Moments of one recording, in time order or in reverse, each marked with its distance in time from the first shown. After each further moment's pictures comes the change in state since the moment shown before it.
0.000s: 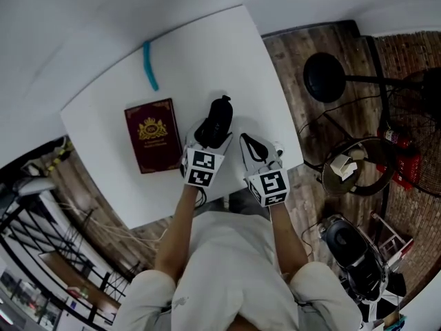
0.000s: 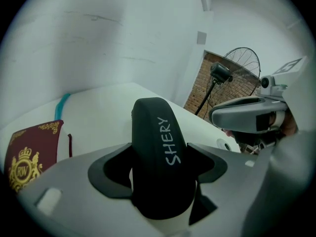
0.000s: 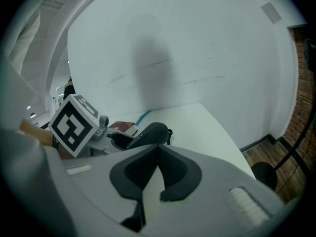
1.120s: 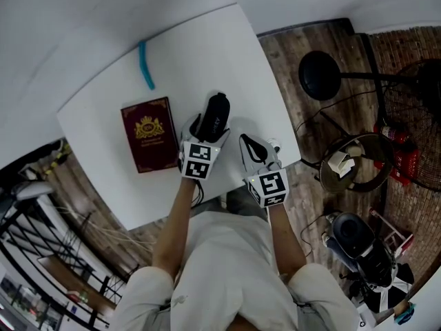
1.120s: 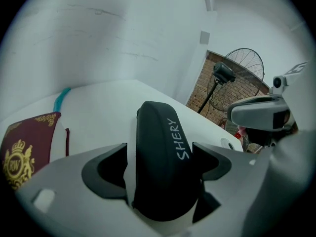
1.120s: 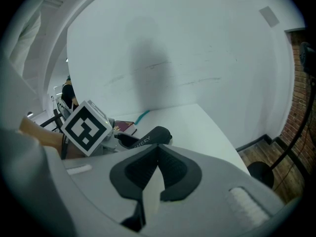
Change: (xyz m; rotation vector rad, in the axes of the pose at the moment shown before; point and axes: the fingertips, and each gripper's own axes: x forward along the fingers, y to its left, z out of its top) left arm 0.012 0.008 -0.006 -0.023 0.005 0.006; right arm -0.014 -0.001 -0.006 0.000 -0.003 -0.031
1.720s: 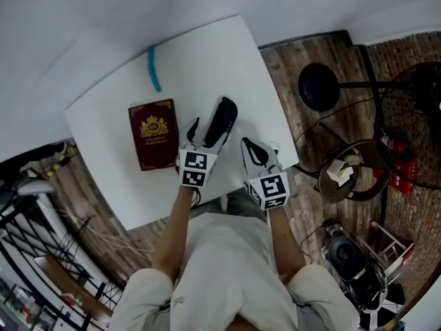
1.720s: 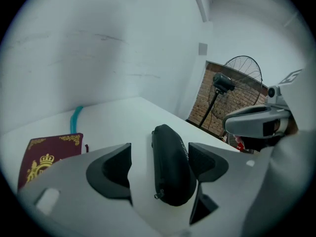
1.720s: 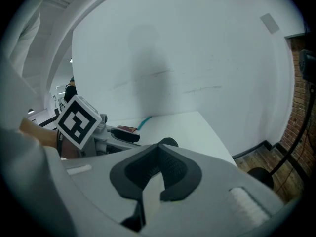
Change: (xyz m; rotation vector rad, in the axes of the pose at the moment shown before) left arm -0.042 -0.001 0.032 0.015 -0.137 0.062; right arm -0.019 0.005 0.019 -0.031 -0.062 0.003
